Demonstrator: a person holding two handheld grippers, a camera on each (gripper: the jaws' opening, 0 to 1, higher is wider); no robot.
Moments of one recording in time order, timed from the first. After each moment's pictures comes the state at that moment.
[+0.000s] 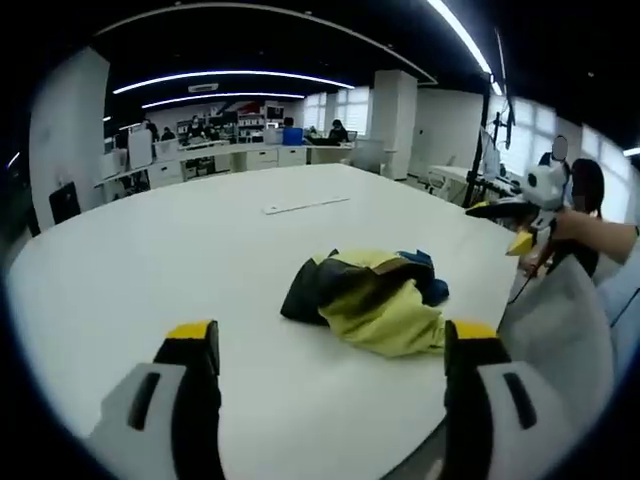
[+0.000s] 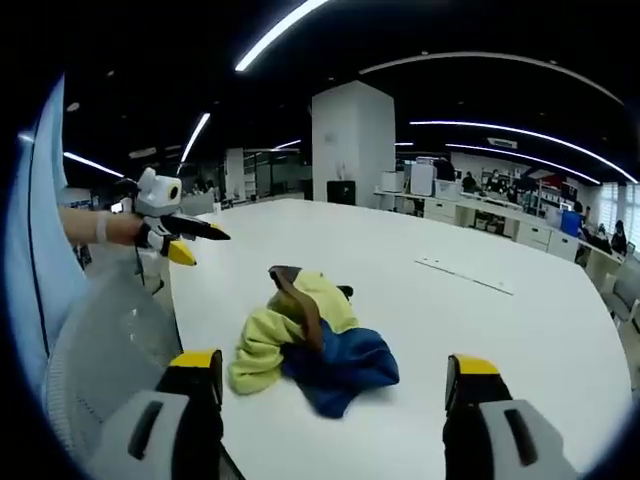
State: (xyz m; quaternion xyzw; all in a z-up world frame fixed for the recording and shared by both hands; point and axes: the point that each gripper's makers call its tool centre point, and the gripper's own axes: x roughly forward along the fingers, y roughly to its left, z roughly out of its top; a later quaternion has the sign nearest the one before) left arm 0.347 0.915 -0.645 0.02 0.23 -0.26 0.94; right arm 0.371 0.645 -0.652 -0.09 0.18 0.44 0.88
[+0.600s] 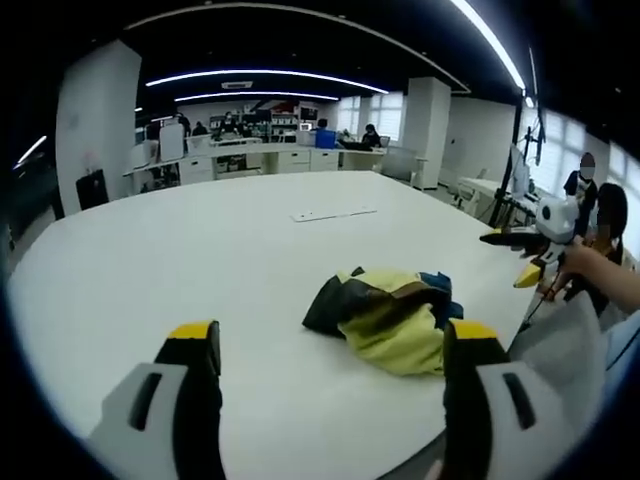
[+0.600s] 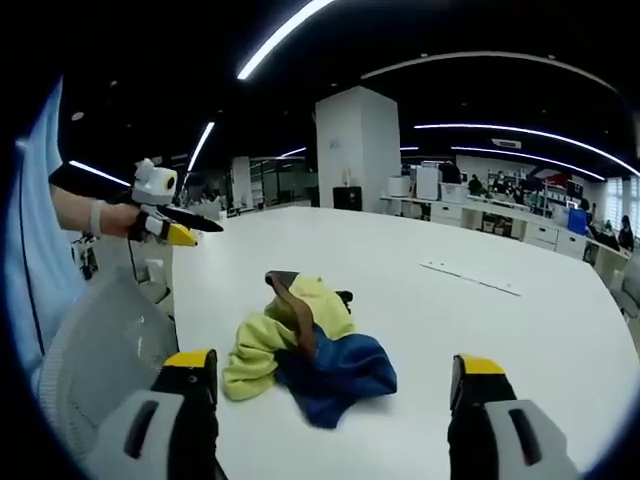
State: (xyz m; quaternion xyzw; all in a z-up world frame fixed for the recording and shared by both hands) left arm 0.352 0.925 -0.618 0.00 0.23 -0.19 0.95; right arm 0.386 0.645 -0.656 -0.06 0.17 0.45 0.87
